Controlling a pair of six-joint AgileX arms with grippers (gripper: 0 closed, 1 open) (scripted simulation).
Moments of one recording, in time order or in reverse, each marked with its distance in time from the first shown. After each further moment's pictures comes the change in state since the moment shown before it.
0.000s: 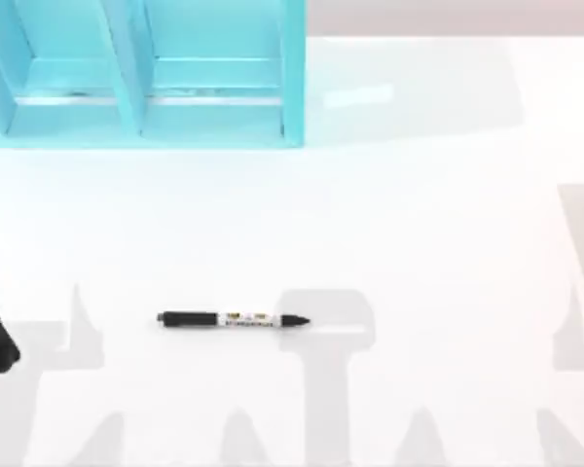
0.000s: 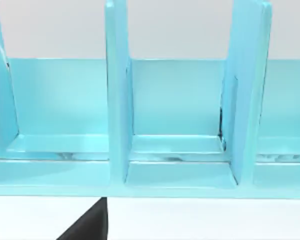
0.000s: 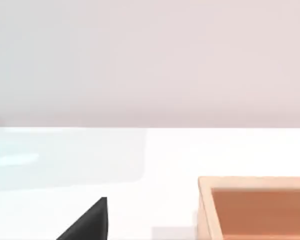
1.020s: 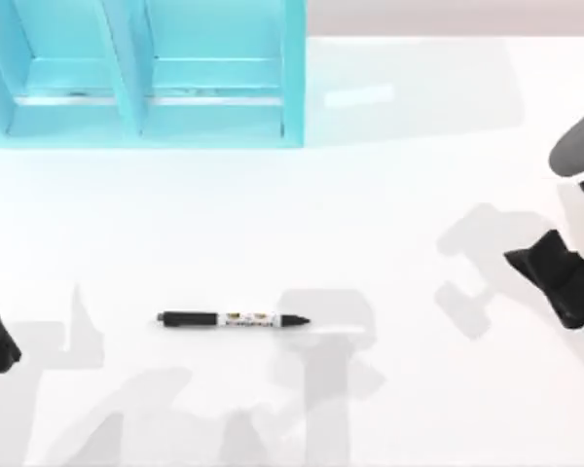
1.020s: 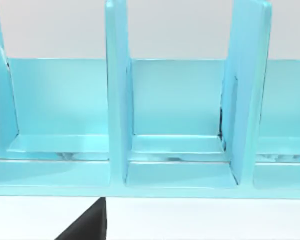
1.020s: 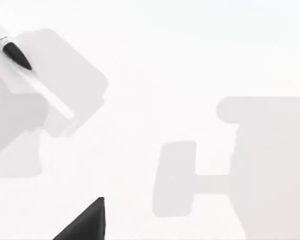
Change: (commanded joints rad) left arm 0.000 0.000 0.000 0.000 0.000 0.000; right arm 0.355 1.116 0.891 -0.637 -0.174 -0.340
